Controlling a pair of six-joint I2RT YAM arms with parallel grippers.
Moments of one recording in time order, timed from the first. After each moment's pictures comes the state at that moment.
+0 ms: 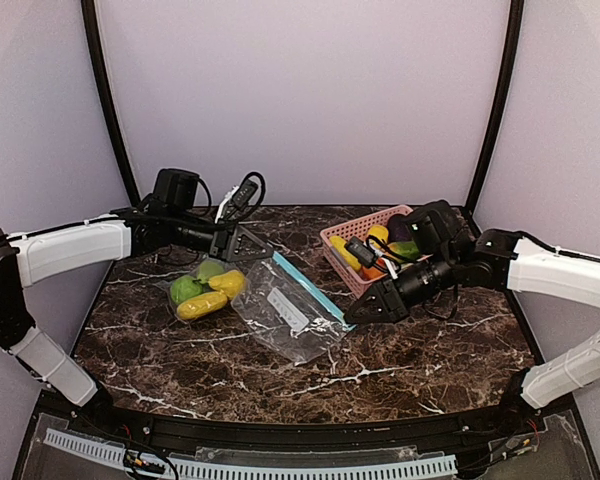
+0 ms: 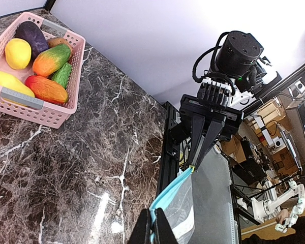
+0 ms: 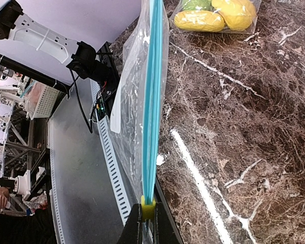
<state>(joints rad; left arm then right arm) -0.54 1.50 1.13 -0.14 1.00 -0.32 0.84 1.27 0.99 -0.49 -0.69 0.26</state>
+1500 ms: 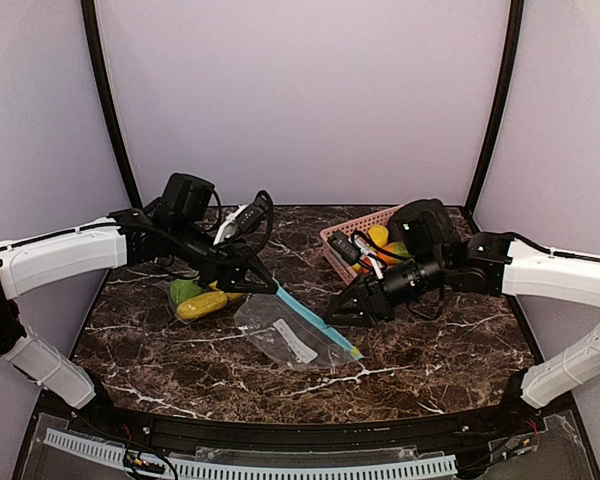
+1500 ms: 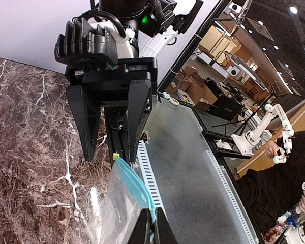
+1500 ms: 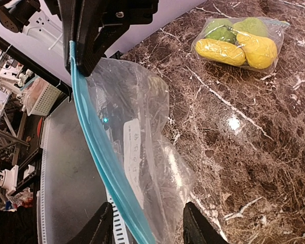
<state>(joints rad) -0.71 1.44 1.15 -0.33 1.21 0.05 0.94 1.30 1.01 -0.35 -0.63 0.24</state>
